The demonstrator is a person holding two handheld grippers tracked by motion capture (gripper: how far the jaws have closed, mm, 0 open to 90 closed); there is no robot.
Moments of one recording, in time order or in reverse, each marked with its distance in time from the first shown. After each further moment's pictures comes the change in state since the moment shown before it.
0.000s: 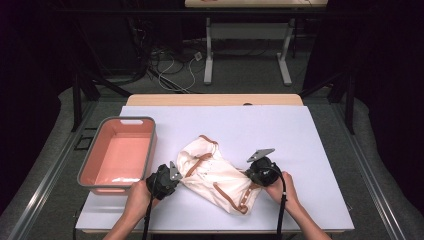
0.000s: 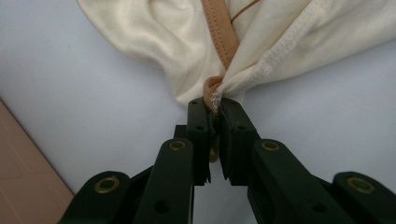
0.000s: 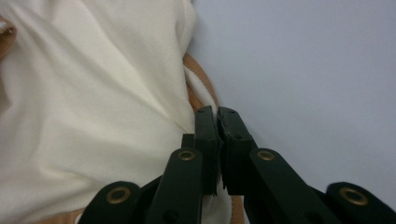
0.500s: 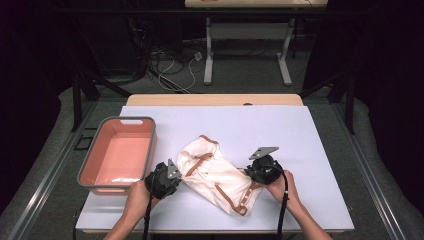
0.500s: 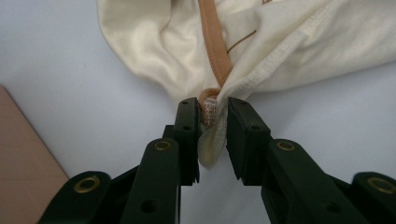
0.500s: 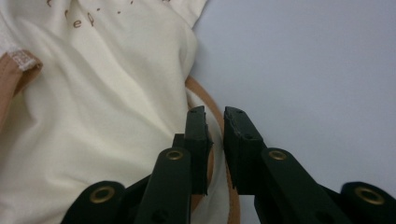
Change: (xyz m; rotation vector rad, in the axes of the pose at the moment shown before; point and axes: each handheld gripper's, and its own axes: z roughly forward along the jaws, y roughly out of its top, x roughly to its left) left arm -0.002 0.007 -0.017 -0.078 0.010 -0.038; right arm -0.003 0.004 -0.004 -0.089 0.017 0.009
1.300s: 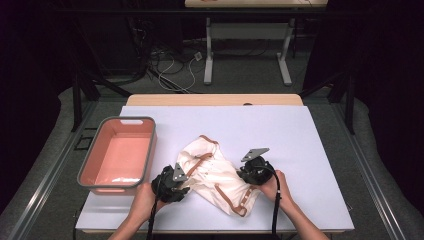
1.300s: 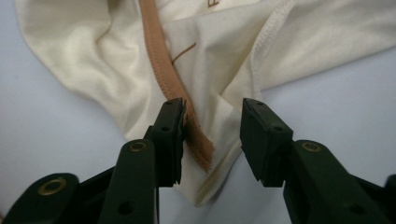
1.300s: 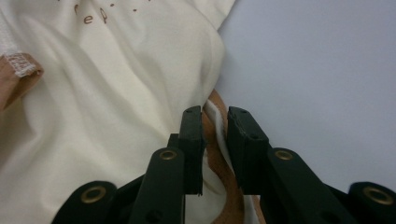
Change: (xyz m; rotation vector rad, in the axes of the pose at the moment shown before) left arm -0.013 0.002 0.014 0.019 -0.136 0.023; right arm 0.009 0.003 0.022 0.025 0.056 -0.045
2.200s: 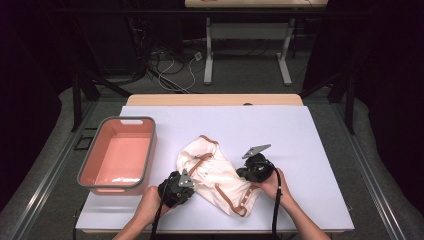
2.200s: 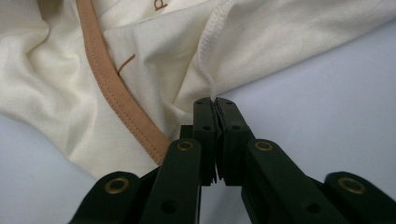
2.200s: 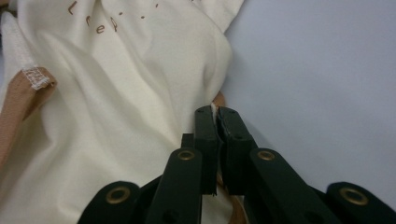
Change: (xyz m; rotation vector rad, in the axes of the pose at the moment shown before) left arm -0.012 0.001 0.008 -0.002 -0.092 0.044; right arm -0.009 0.001 0.005 0.001 0.083 0.067
